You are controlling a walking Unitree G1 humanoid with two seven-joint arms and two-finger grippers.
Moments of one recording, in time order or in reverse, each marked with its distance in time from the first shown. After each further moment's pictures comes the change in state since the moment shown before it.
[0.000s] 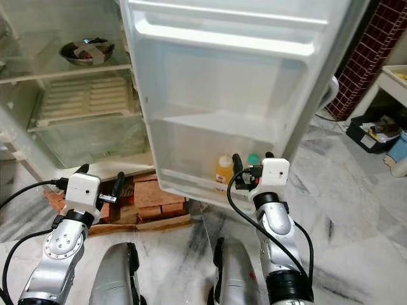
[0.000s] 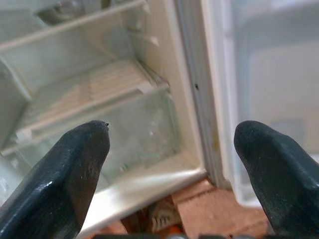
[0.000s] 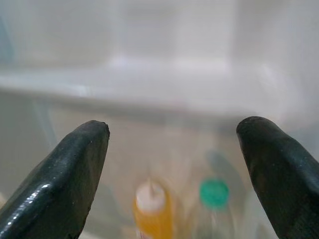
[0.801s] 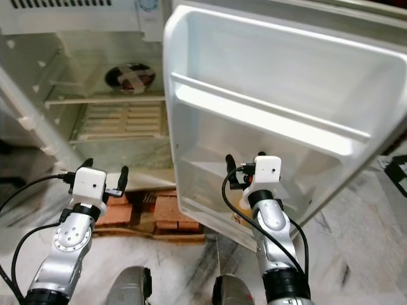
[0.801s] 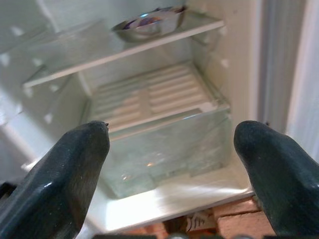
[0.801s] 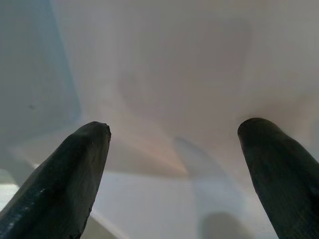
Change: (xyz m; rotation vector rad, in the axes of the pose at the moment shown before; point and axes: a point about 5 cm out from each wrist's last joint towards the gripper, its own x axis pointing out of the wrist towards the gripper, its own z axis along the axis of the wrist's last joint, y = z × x) left arm 0.001 -0.010 -0.005 0.004 0.023 0.017; right arm -0.009 0.005 -0.014 -0.034 0.102 0.004
